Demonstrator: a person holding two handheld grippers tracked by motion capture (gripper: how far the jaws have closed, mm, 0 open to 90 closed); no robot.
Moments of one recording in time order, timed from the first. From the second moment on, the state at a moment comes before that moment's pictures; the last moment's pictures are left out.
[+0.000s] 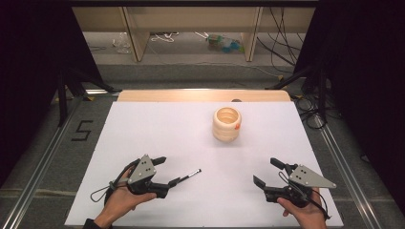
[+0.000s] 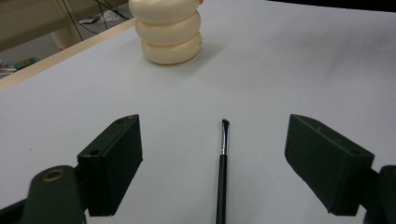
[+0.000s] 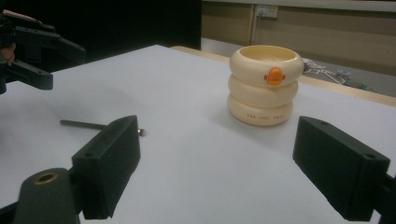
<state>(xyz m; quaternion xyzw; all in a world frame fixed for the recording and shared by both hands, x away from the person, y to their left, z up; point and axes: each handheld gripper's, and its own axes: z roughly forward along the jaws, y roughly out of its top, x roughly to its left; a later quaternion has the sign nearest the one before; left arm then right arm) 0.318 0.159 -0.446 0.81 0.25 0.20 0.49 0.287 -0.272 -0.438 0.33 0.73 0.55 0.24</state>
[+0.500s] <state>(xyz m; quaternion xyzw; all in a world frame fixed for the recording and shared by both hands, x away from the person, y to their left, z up) 0.330 0.150 -0.443 0.84 0.24 0.18 0.45 0.287 -0.272 -0.438 0.33 0.73 0.55 0.23</state>
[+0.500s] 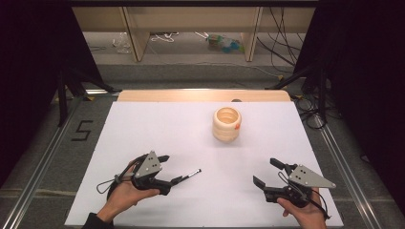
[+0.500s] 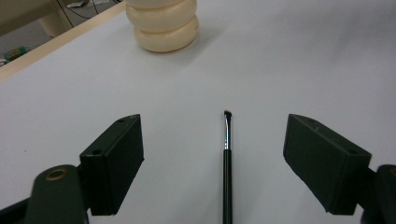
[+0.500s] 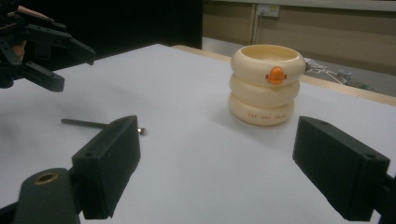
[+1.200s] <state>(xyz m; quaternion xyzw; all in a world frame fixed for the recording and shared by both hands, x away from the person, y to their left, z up) 0.340 0.125 -0.446 0.89 0.23 0.15 0.36 0.288 -0.270 -0.439 0.32 0.74 0.55 0.22</state>
